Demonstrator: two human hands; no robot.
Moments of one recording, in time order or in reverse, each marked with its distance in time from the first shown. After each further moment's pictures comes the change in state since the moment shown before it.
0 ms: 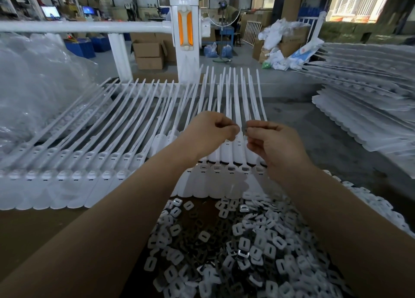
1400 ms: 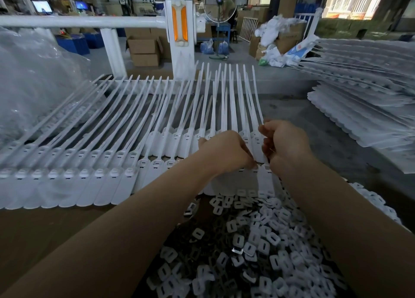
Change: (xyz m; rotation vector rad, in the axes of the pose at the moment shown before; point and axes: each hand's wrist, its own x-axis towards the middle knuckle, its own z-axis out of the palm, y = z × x) left_hand -0.006 0.014 0.045 0.339 -0.222 -0.131; right_hand 0.012 -0.004 -0.008 0.086 0.277 0.205
